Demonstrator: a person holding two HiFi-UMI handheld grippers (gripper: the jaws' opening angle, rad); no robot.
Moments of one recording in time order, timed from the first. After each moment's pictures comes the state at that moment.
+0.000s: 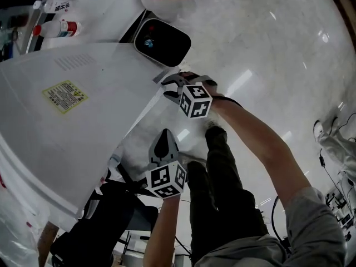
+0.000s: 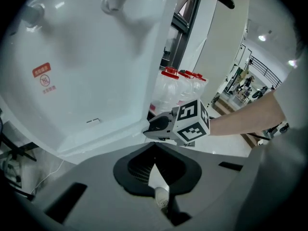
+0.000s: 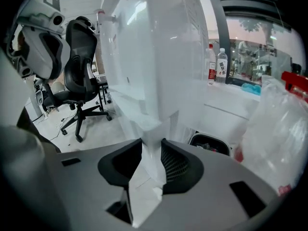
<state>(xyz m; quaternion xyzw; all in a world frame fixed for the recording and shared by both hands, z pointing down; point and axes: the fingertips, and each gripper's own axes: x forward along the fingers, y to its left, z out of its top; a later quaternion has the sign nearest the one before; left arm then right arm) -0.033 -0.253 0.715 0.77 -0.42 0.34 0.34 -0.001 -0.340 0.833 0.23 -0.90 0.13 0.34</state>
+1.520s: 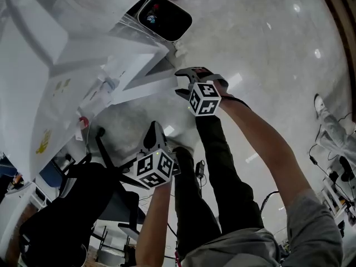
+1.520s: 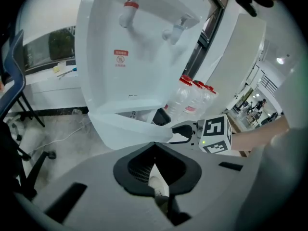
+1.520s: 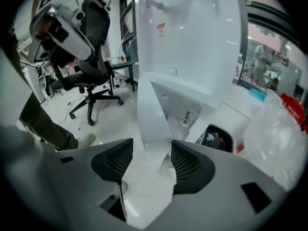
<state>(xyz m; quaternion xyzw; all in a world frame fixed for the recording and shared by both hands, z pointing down) -0.123 -0.163 0.706 0.72 -0.49 0.28 0.41 -0.022 -0.214 0.822 0.21 -0.88 0.11 0.43</state>
